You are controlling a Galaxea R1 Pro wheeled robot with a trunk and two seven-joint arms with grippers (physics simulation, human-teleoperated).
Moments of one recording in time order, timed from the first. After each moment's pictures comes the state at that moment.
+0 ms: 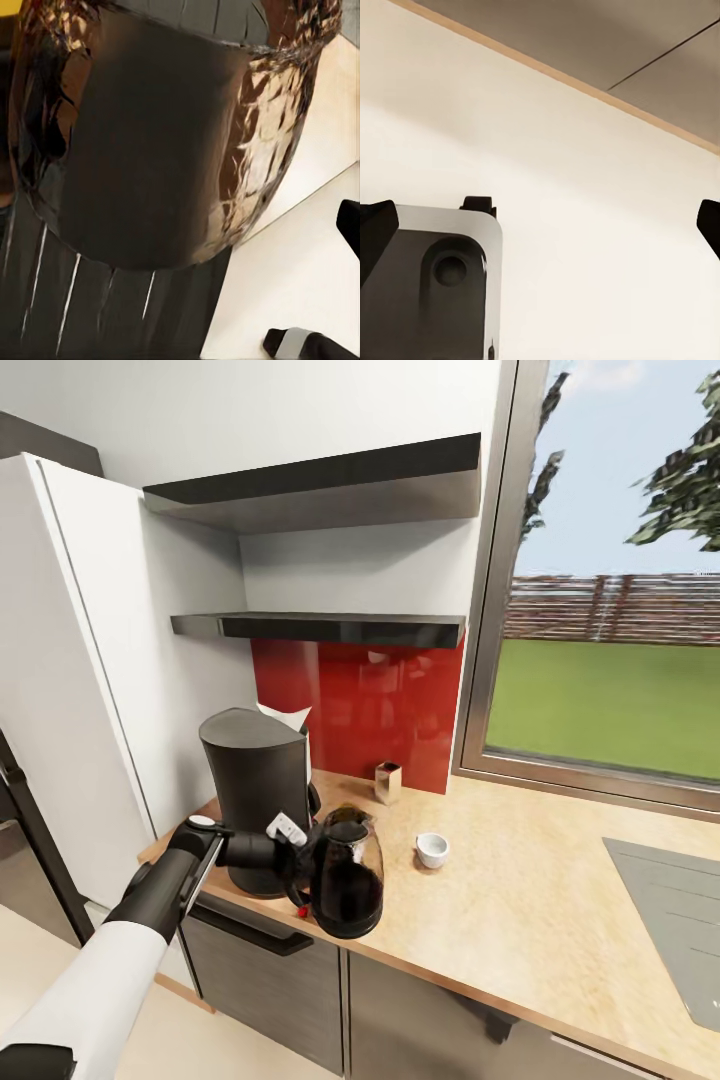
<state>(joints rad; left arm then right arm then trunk) -0.78 0.08 -0.08 -0.92 -0.28 0.57 -1.16 -0.22 -0.14 -0.11 -0.05 0.17 -0.12 0.05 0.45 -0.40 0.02</state>
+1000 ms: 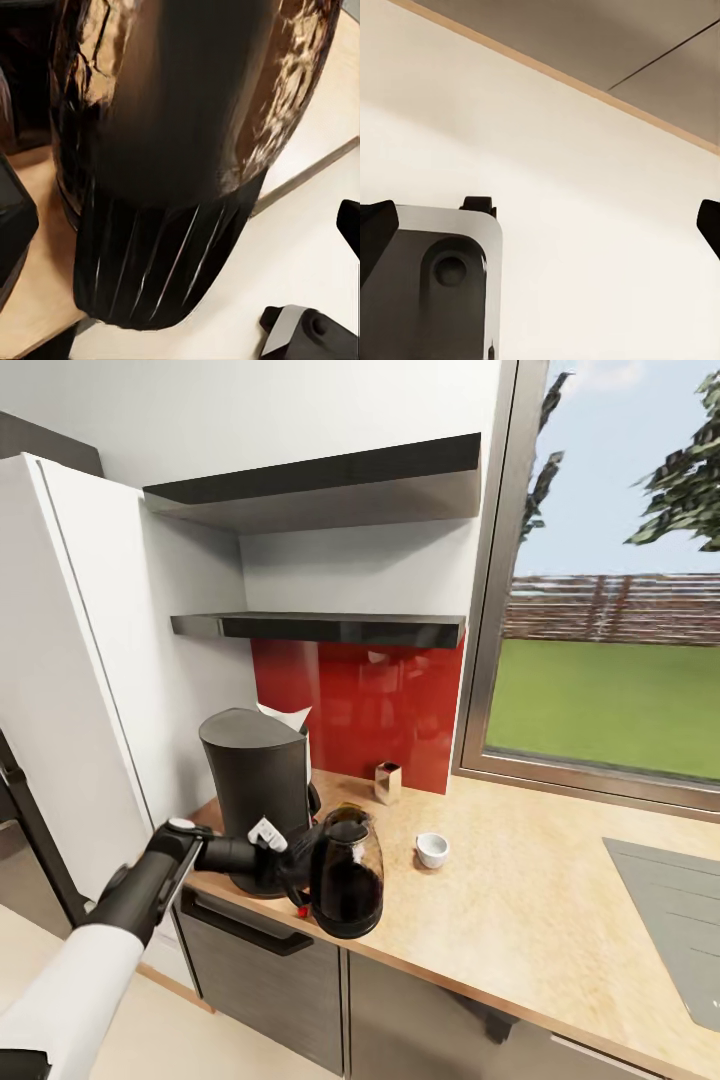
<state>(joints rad) -0.77 0.15 -0.08 -0.91 -0.28 0.57 -1.22 -0.22 -0.14 -0.11 -0.05 0.17 -0.12 0.05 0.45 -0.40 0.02</state>
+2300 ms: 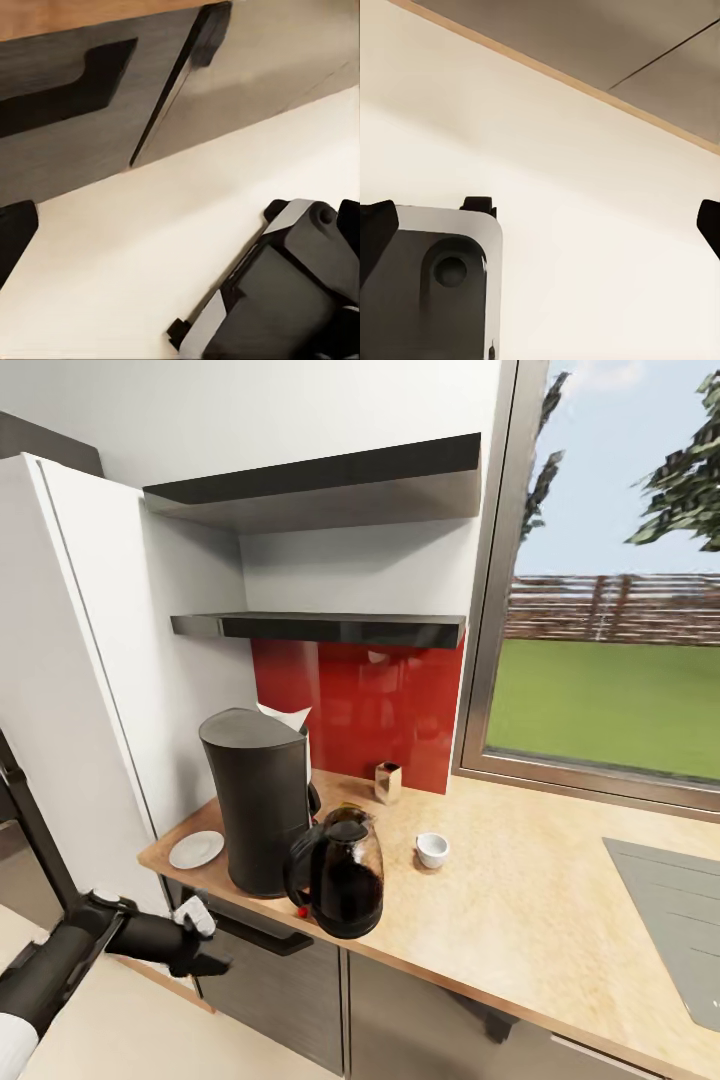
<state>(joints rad) -0.54 0.38 -0.08 -0.91 -0.32 0.53 -1.26 -0.22 -0.14 -0.11 -0.05 0.17 -0.12 0.05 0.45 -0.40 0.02</state>
